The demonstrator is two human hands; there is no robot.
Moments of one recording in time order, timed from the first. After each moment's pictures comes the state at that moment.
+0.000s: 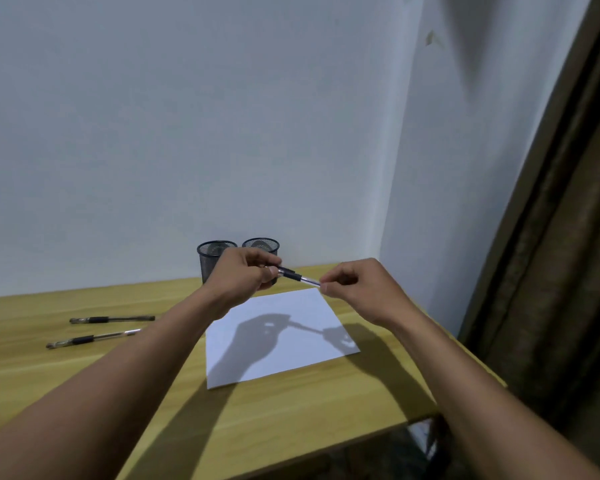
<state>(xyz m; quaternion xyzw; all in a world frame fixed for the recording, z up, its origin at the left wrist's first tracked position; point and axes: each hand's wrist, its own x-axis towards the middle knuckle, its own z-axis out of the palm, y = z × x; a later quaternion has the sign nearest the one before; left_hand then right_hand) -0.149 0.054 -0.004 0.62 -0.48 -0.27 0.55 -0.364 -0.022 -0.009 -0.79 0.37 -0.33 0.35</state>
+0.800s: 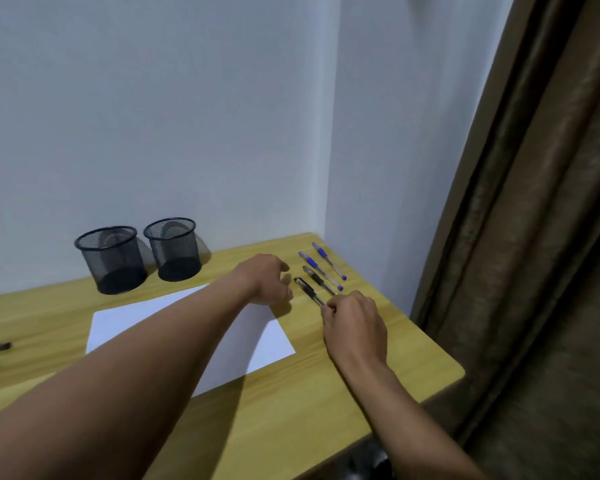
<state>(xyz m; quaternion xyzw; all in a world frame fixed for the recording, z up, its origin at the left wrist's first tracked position) -0.238 -0.127 -0.072 0.73 -0.68 -0.08 0.06 -0.413 -0.084 -0.123 -0.73 0.62 -0.29 0.06</state>
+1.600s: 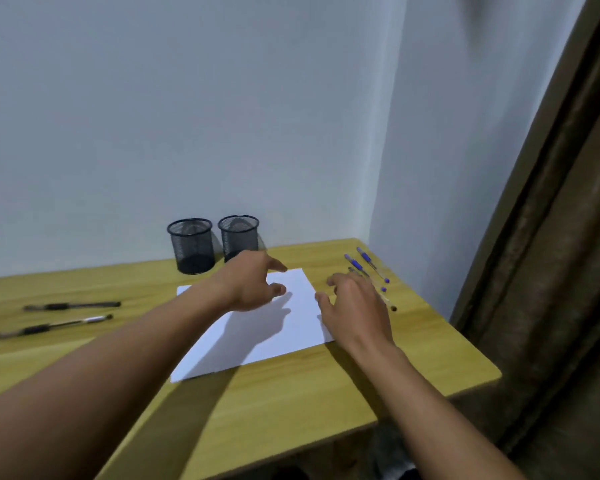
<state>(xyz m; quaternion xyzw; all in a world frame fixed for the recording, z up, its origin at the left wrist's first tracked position) -0.170 0.004 -0.038 0.73 -0.67 -0.03 0.15 -0.365 -0.030 -0.076 -0.81 0.50 -0.28 0.08</state>
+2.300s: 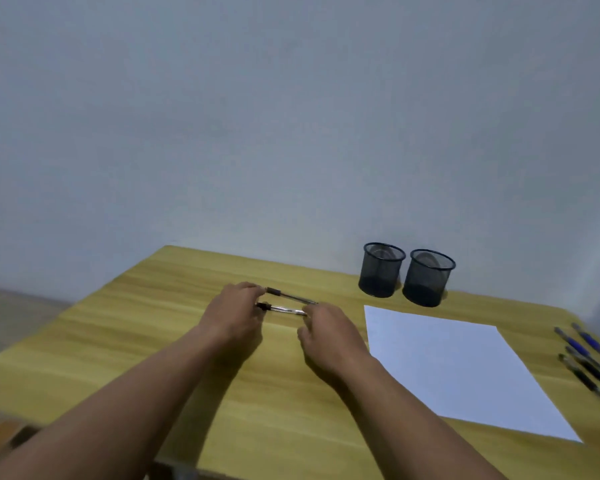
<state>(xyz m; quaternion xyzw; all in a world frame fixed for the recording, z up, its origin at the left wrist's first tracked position) 0.055 0.217 -0.093 0.89 -0.41 0.06 0.21 -0.090 0.090 -0.098 -0.95 0.24 -0.14 0.16</state>
